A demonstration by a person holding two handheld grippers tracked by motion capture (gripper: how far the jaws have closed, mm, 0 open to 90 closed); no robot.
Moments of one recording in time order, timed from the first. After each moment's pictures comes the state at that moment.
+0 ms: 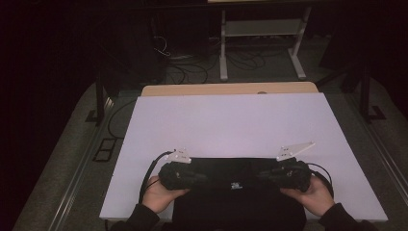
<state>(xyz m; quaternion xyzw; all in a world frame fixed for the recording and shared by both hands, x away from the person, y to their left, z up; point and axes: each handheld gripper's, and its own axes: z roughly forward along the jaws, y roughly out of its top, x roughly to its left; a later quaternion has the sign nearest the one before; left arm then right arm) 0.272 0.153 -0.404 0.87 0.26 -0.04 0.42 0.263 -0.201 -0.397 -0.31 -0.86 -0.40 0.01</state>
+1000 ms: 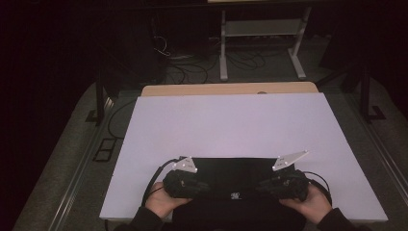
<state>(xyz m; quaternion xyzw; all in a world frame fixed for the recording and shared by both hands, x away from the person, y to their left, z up) 0.261 0.142 -0.418 0.89 0.24 -0.05 0.39 0.251 -0.197 -0.418 -0.32 -0.87 -0.36 0.03</state>
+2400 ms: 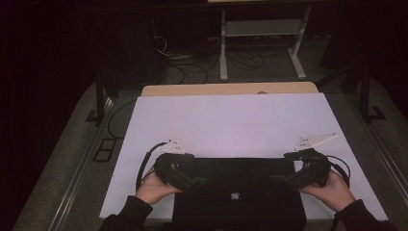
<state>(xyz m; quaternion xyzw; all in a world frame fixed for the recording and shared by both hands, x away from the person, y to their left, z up) 0.283 0.160 -0.378 0.85 0.25 -0.02 0.46 0.266 -0.236 -0.367 -0.35 -0.85 -0.40 -0.02</state>
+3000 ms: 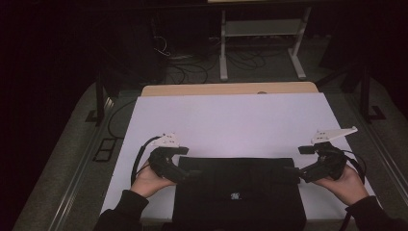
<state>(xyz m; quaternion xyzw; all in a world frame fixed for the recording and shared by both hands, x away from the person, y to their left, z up) 0.297 0.175 -0.372 0.85 0.25 0.00 0.46 0.276 -0.274 -0.364 -0.37 -0.83 -0.40 -0.05</state>
